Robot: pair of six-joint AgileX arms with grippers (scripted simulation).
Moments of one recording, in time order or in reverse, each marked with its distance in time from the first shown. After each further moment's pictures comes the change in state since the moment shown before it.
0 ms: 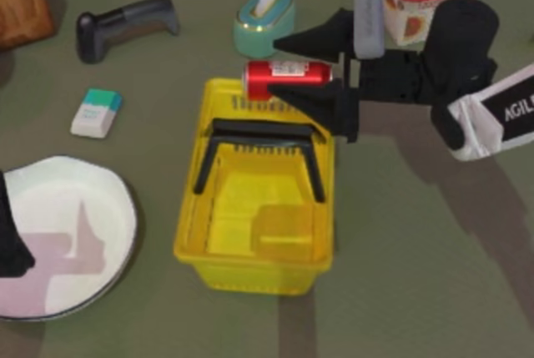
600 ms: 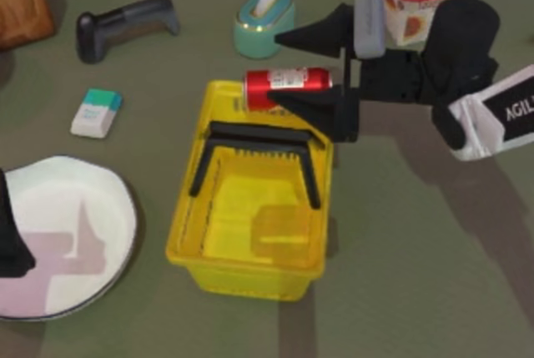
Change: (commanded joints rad) left arm -0.004 0.009 0.007 -0.008 0.002 0.004; right arm -0.006 -0.019 -0.005 -0.011 0.010 -0.003
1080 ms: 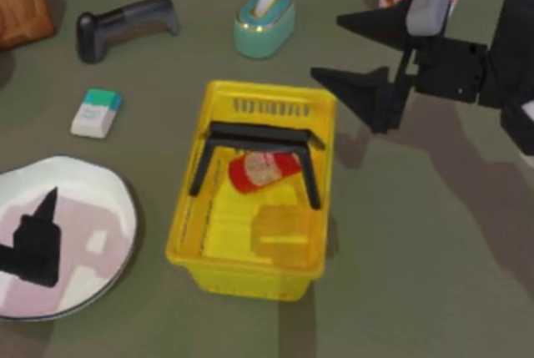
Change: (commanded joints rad) left arm -0.148 0.391 0.330 -0.320 0.039 0.174; right arm -0.064 -0.349 -0.276 -0.201 0.193 -0.022
